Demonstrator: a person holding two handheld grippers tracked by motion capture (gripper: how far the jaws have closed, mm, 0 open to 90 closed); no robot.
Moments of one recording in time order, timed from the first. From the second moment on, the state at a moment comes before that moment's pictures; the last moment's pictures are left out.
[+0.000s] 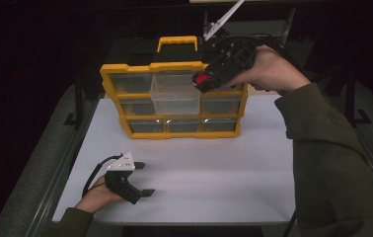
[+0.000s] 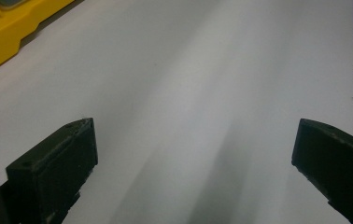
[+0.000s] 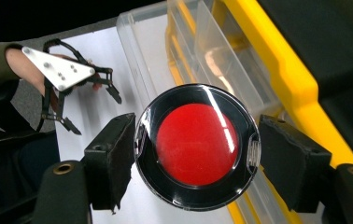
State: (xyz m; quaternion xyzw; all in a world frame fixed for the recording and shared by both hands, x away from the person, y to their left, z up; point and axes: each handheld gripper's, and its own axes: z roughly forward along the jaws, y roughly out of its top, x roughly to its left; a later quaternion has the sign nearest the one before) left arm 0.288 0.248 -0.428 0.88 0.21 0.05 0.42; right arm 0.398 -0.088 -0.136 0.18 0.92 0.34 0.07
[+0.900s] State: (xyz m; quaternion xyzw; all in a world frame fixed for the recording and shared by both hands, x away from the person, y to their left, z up) left arm 0.285 0.252 -0.428 0.88 0.21 0.05 0.42; right arm 0.428 -0.026 -0.147 0.17 0.93 0.32 0.06
